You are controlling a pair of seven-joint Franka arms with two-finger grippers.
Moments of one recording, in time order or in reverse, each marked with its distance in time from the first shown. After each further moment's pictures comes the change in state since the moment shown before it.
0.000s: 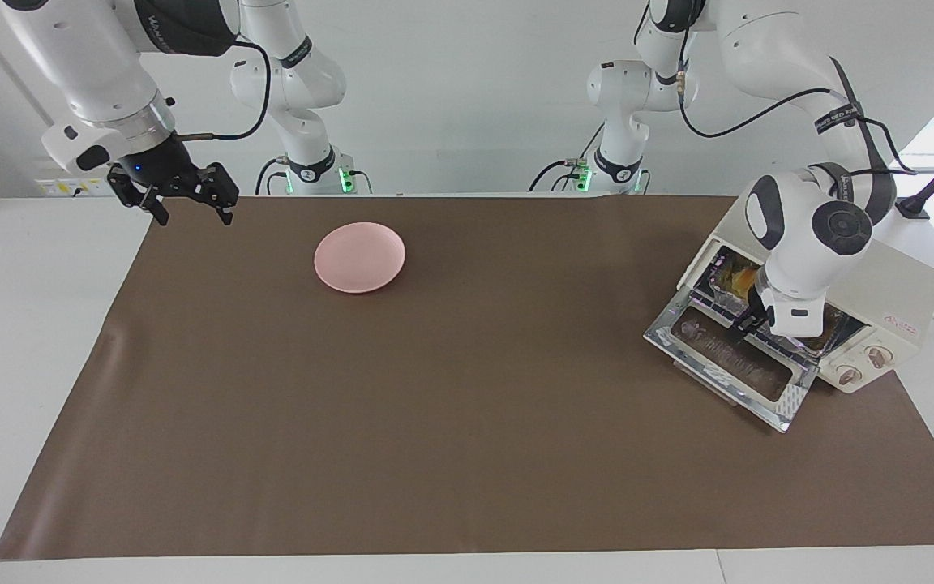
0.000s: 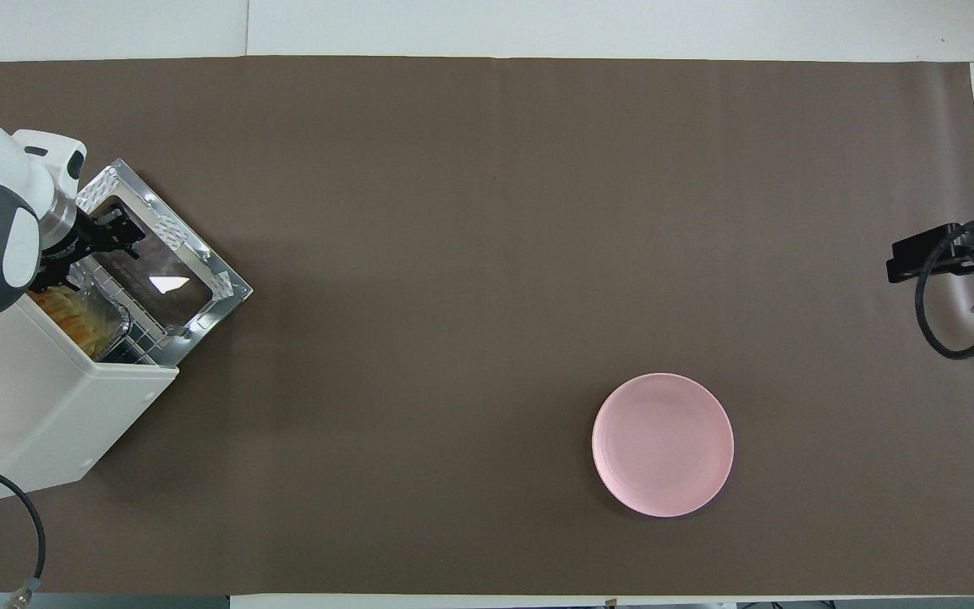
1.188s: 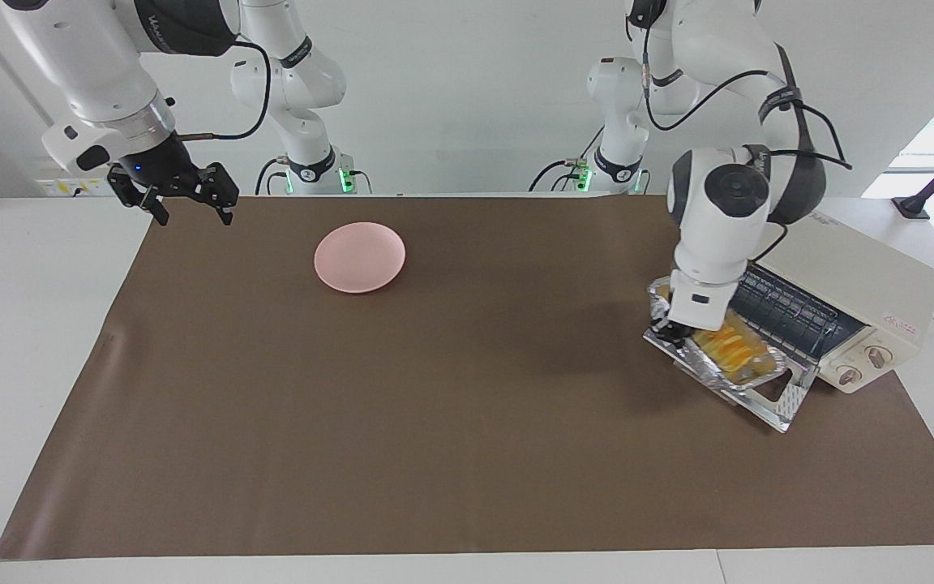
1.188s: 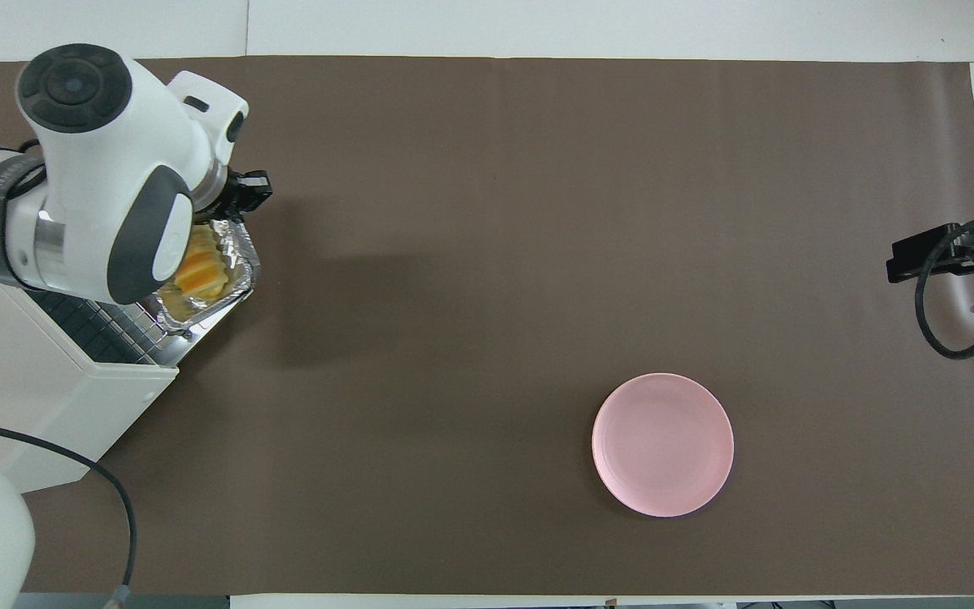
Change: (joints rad) left arm -0.299 0.033 -0.035 0.192 -0.087 -0.018 0.028; right arm 0.000 0.000 0.000 0.000 0.000 0.000 0.000
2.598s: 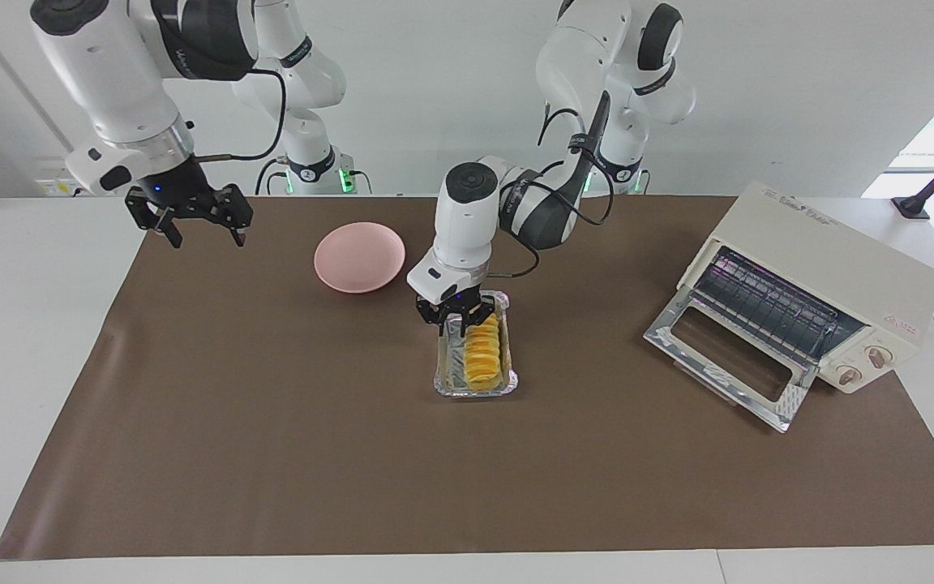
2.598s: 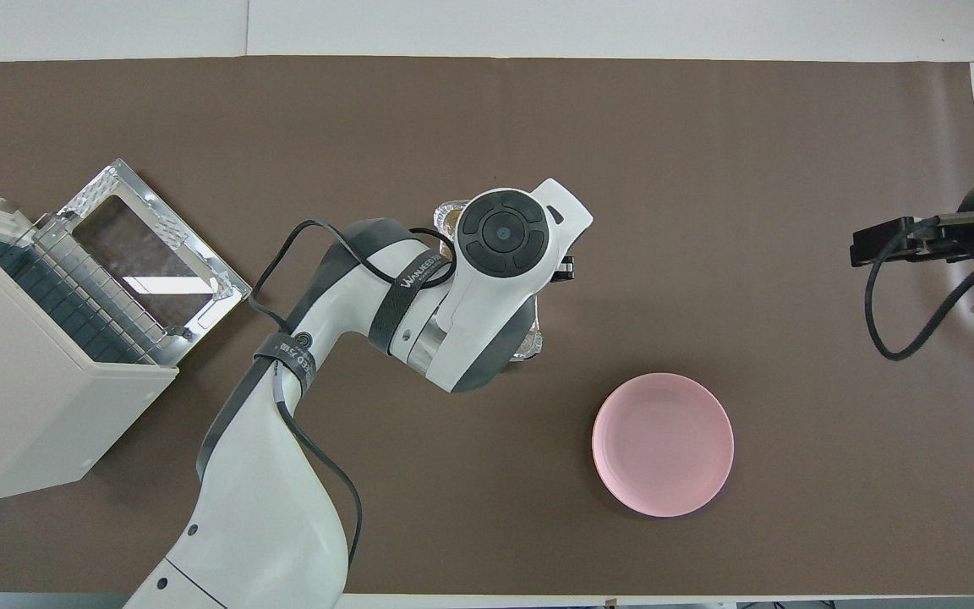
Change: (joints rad) left arm -0.405 0.233 0.005 0.154 -0.163 0.194 -0.043; right arm 0.017 -0.007 0.031 -0.123 0.003 0.206 -0.001
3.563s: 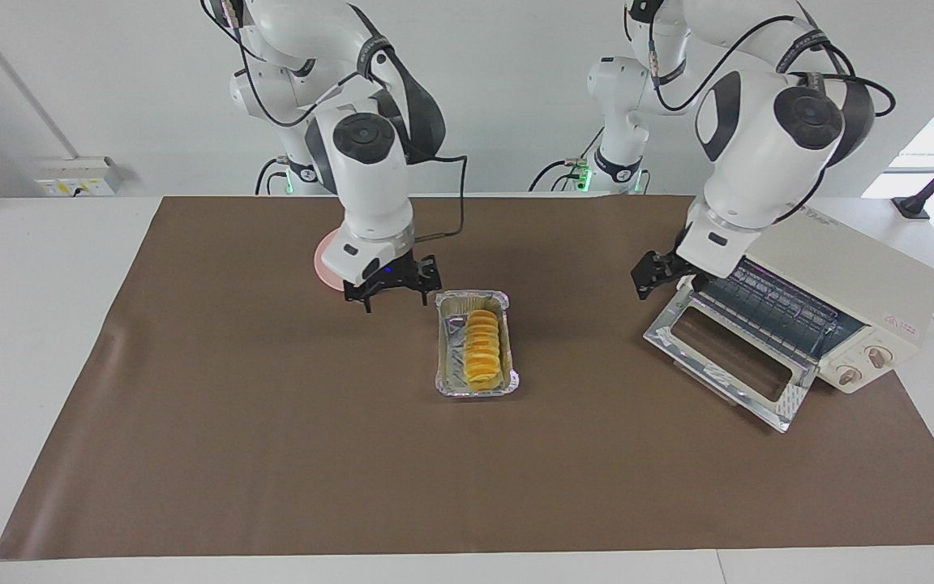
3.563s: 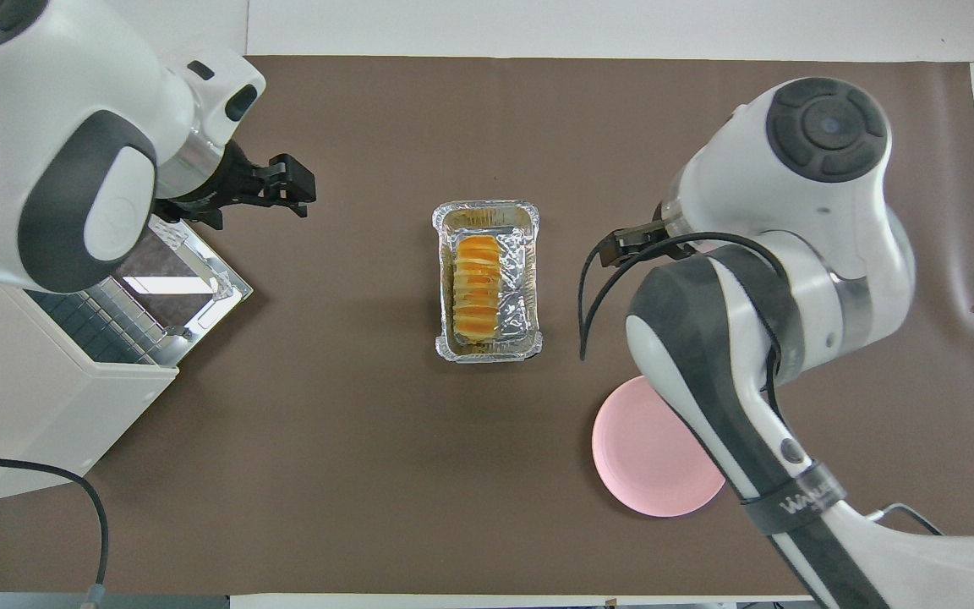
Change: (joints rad) left arm 0.490 -0.292 0.044 0.037 0.014 -0.537 0.367; right arm 0.422 0.364 0.004 0.178 0.033 0.165 0.375
